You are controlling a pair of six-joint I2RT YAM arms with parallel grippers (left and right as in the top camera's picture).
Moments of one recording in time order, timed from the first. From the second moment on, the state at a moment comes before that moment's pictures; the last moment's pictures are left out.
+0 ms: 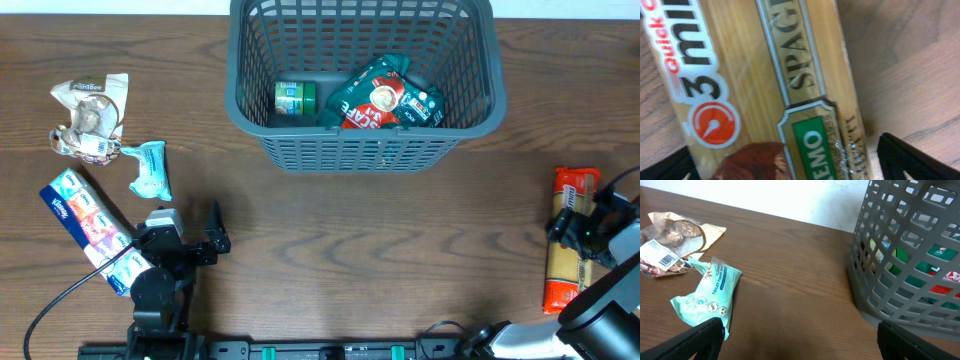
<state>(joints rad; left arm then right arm) -0.07 0.12 0.02 -0.12 -0.04 -0.23 -0.86 1.67 0.82 -0.39 -0.08 -0.32</state>
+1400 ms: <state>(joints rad) -0.07 0.12 0.02 -0.12 -0.04 -0.23 -0.59 1.53 1.20 -0.51 -0.39 0.01</state>
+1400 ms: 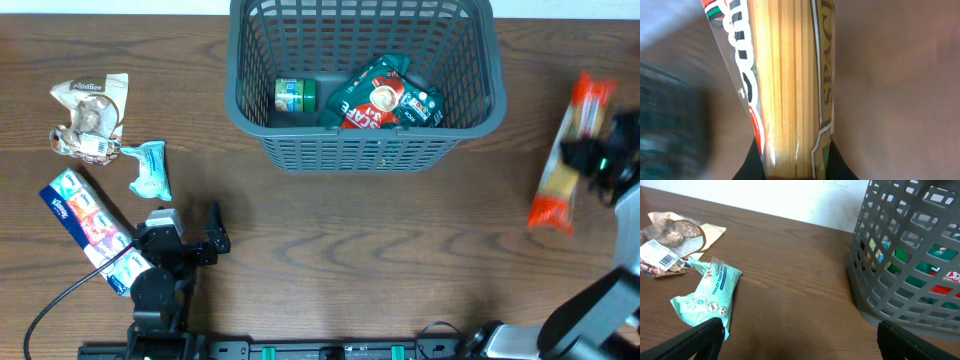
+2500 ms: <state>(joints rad) -0.07 0.12 0.02 -0.12 -0.04 -0.23 0.34 1.85 1.75 -0.68 -0.45 -0.78</state>
